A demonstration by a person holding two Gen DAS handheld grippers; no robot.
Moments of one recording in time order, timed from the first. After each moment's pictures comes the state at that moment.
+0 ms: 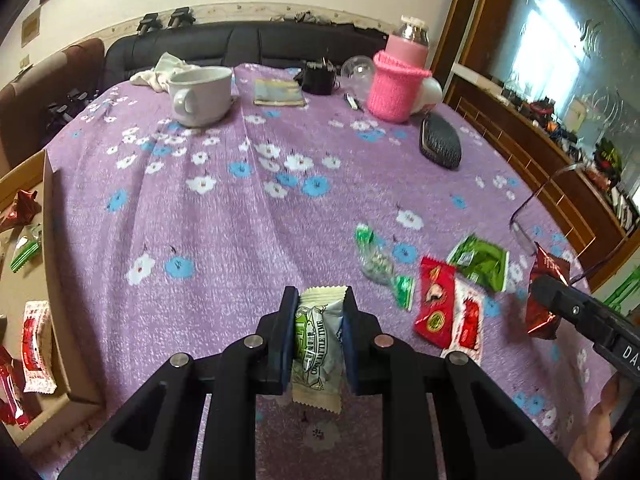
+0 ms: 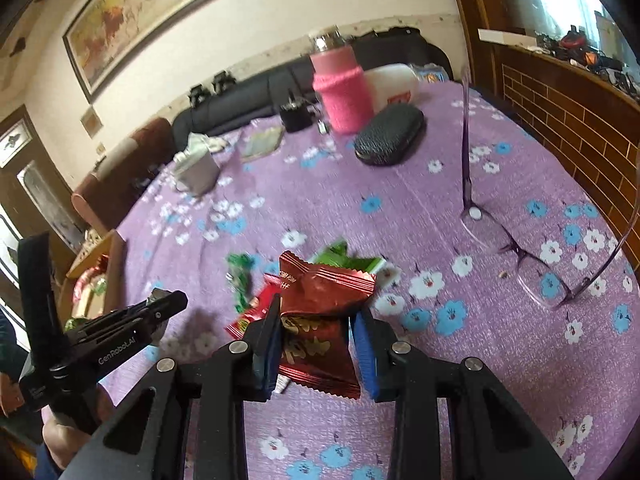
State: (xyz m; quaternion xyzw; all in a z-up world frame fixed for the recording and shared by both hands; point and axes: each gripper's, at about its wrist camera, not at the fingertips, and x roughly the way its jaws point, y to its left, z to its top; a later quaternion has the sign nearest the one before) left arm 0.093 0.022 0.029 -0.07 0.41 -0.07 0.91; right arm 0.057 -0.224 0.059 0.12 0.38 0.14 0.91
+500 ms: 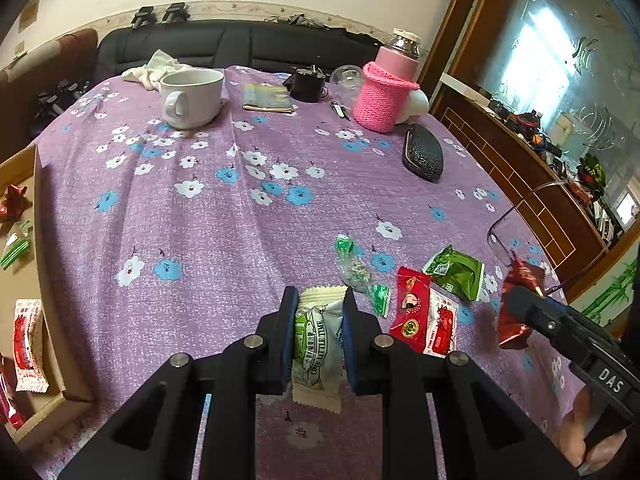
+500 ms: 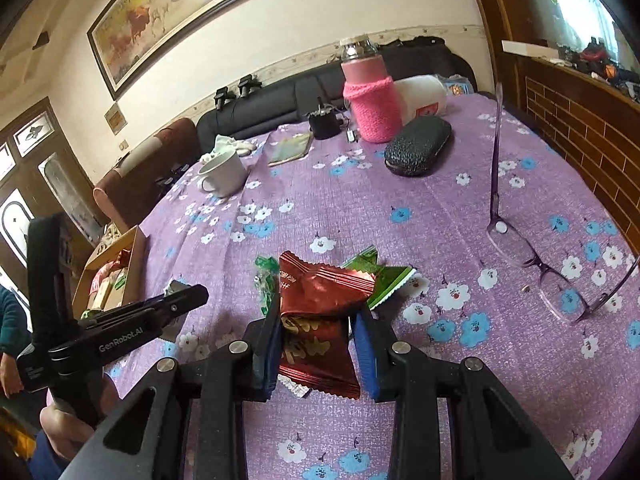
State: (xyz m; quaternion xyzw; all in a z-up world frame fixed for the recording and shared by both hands) left arm 0.090 0.023 0.037 -0.10 0.41 -0.09 0.90; right arm 0.060 -0.211 0.055 0.11 0.38 0.18 0.90
